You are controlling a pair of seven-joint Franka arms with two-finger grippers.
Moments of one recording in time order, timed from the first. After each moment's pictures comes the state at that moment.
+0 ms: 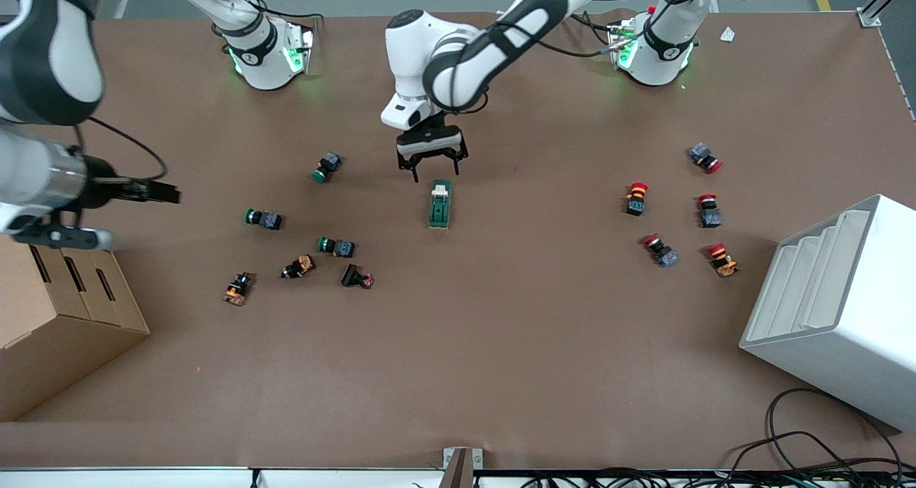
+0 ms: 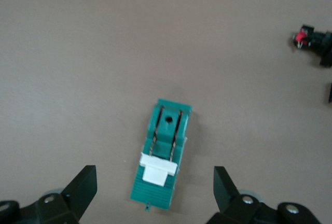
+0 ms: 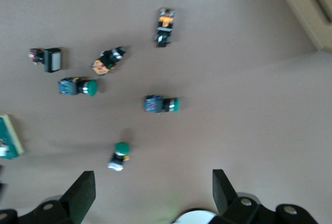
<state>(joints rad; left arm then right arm) -0.71 0.69 -0.51 -1.70 1.04 2.17 -1.93 0.09 0.18 -0.06 -1.62 0.09 1.52 0.20</state>
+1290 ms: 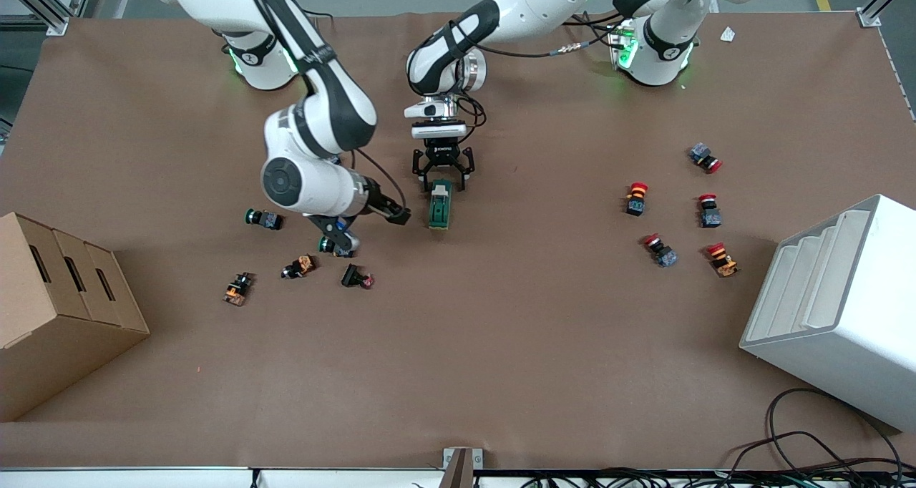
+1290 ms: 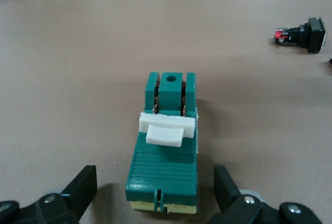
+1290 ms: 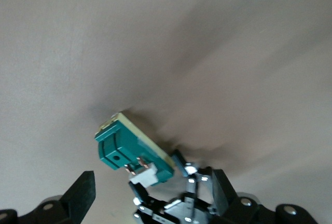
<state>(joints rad) -0.87 0.87 -0.45 -1.81 1.73 1.94 -2.44 0.61 0.42 -0.05 -1.92 0.59 2.19 0.91</state>
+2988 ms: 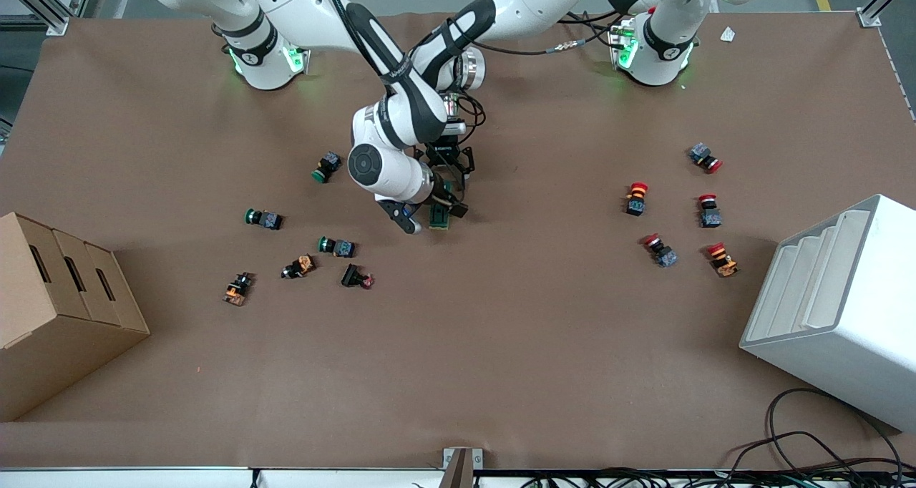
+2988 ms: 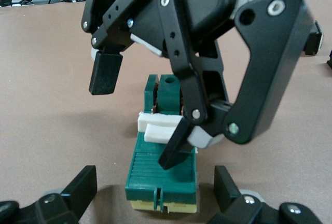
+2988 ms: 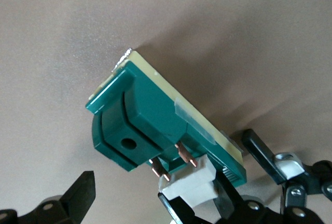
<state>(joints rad) -0.89 0.87 -0.43 -1.81 1.73 1.93 -2.45 0.83 0.59 -0.06 -1.89 0.82 2.45 0.93</state>
